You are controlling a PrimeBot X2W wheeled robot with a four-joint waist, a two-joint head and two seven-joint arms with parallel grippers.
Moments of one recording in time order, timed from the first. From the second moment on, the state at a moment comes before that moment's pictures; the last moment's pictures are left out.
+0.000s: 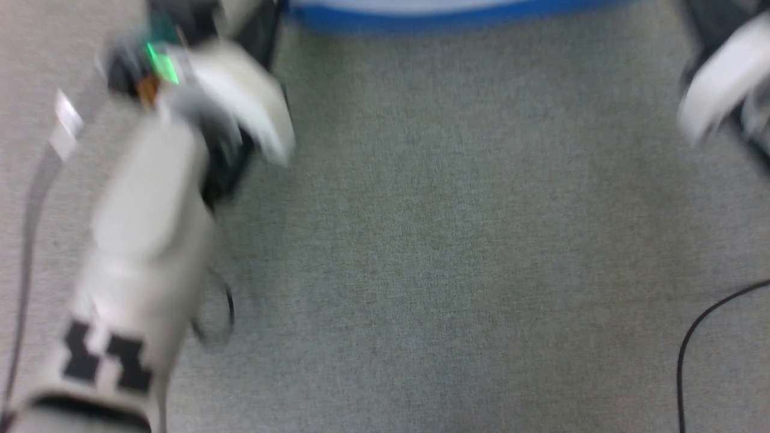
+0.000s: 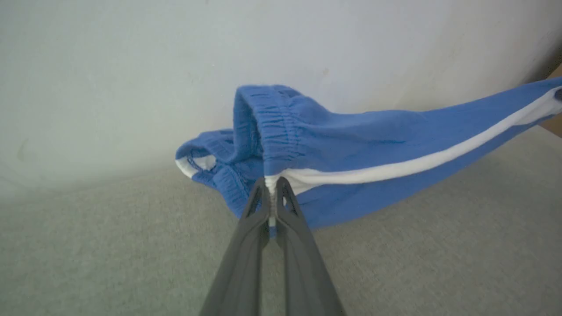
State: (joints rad) left arm -0.98 0.25 -0.40 0.58 -0.44 -0.12 -0.05; right arm -1.07 -0.58 0.67 0.60 0.53 0.13 -0.15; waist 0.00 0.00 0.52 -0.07
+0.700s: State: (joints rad) left arm -0.22 0.34 -0.48 0.29 -0.51 -0.05 0.02; right arm -0.41 -0.77 0.80 0.37 0.92 0.13 0.08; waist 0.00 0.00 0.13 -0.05
